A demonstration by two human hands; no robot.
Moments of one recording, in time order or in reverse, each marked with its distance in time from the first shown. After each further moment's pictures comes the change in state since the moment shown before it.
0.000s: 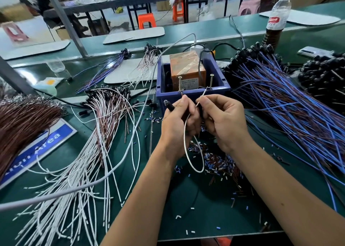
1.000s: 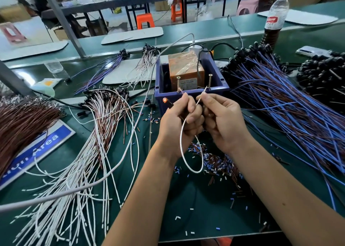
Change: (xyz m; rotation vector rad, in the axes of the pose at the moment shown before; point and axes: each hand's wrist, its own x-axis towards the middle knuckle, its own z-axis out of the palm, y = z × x) left_hand -0.003 0.015 0.009 -0.200 -0.134 -0.147; right_hand 0.004 -0.005 0.001 0.173 -0.014 0.163
